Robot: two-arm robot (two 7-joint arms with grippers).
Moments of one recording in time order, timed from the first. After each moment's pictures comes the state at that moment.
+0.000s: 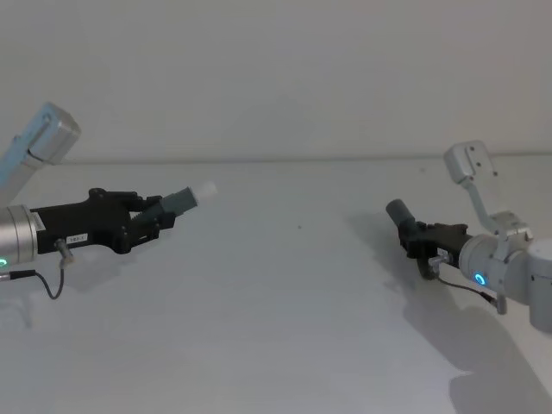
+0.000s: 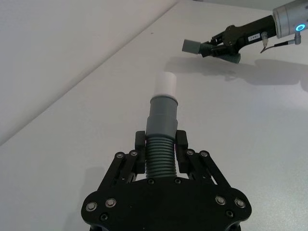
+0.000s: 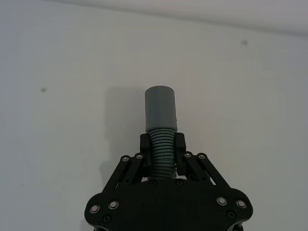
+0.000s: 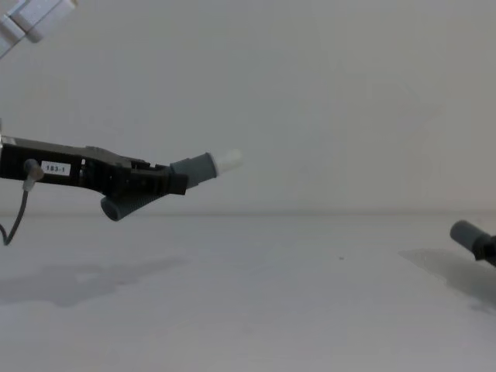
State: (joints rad) left arm -0.58 0.52 0.42 -1.33 -0.43 0.25 -0.89; right arm 0.39 0.34 -0.21 -1.39 0.26 0.63 0.20
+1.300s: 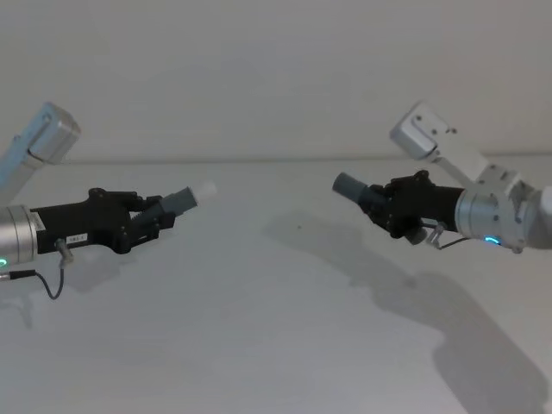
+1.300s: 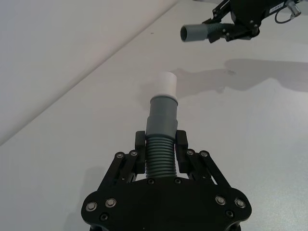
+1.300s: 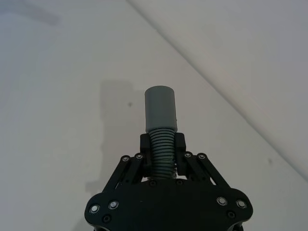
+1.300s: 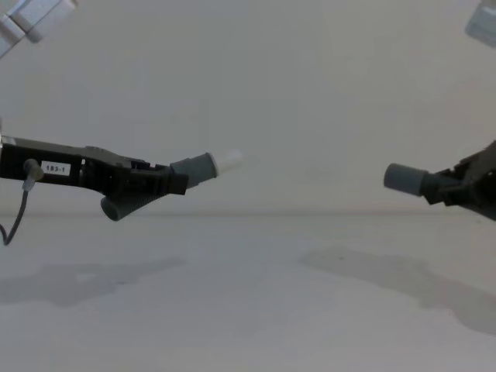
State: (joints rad) left arm -0.58 0.52 0.42 -1.33 -0.43 0.25 -0.89; right arm 0.56 0.58 -0.46 -1.48 0.10 0.46 0.61
